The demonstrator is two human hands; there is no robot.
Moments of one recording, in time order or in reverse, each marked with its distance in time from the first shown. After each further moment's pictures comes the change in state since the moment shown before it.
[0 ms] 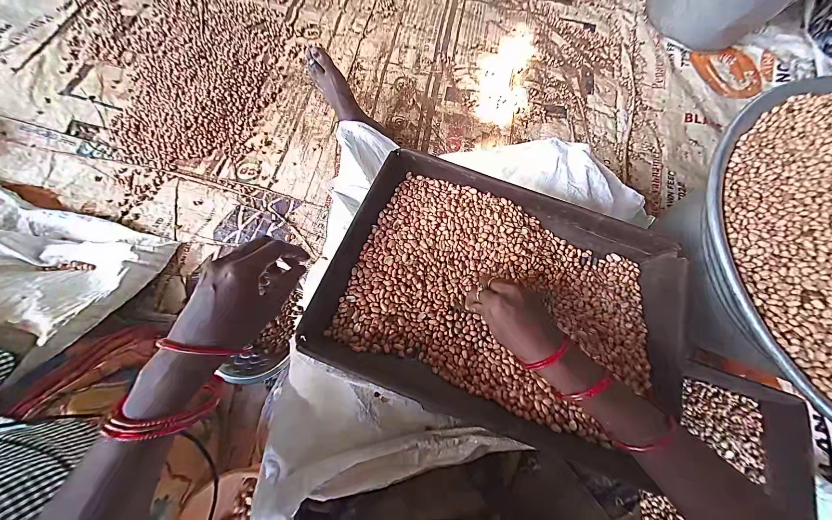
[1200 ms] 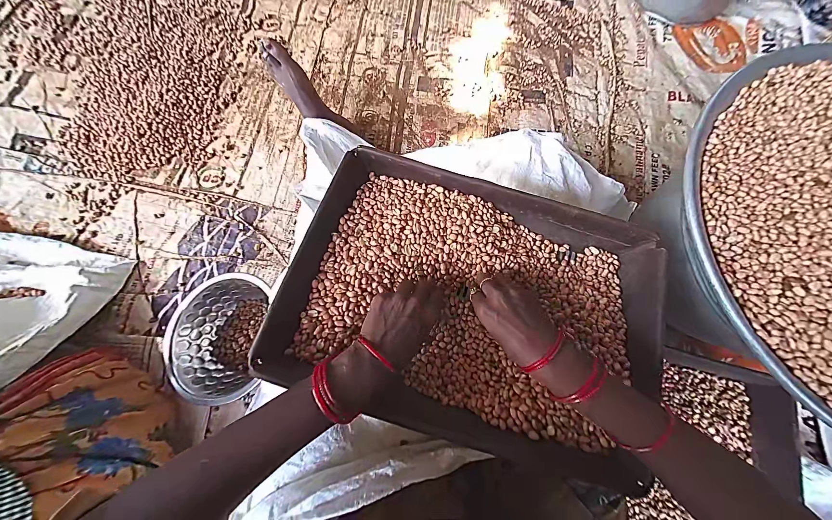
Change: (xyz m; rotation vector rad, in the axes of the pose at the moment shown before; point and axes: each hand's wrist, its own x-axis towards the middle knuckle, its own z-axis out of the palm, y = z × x) left_hand 0.037 0.155 0.121 0.291 -0.239 0.282; right_hand -0.008 0.022 -0.007 -0.288 -0.151 0.043
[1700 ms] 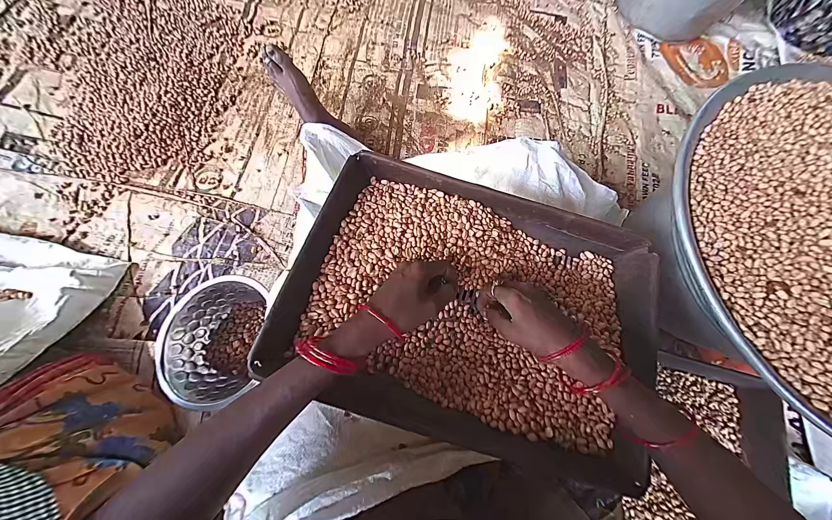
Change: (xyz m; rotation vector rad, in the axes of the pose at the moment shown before) left_hand 0.036 -0.025 -0.022 -0.805 -0.142 -0.142; right_hand 0.000 0.032 -0.026 0.526 -0.303 0.185
